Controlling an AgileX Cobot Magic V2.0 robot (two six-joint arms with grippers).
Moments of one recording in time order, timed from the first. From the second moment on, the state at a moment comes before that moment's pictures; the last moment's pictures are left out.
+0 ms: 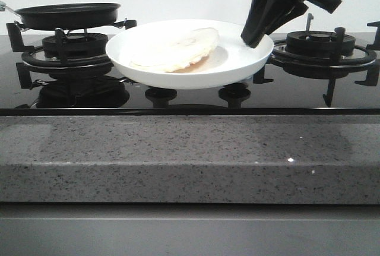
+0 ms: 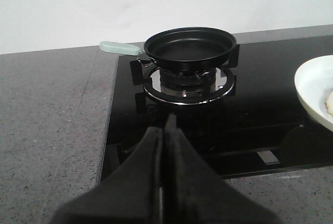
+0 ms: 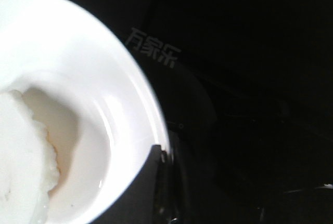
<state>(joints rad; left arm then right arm) -0.08 0.18 -0.44 -0.15 0.50 0.19 0.24 1.74 -1.50 0.49 0.98 -0.25</state>
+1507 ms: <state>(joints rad) -0.08 0.18 -0.44 -0.16 0.50 0.19 0.13 2.14 -2.01 0.41 1.12 -0.10</state>
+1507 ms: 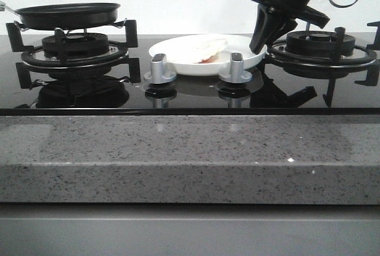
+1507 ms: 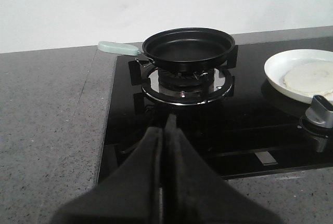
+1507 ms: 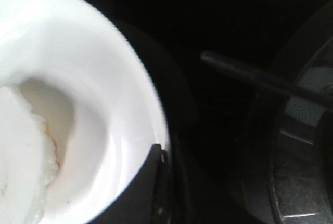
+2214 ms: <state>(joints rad) -0.08 0.18 -0.44 -0.16 0.50 0.19 0.13 2.01 -2.16 0.23 1.25 -0.03</state>
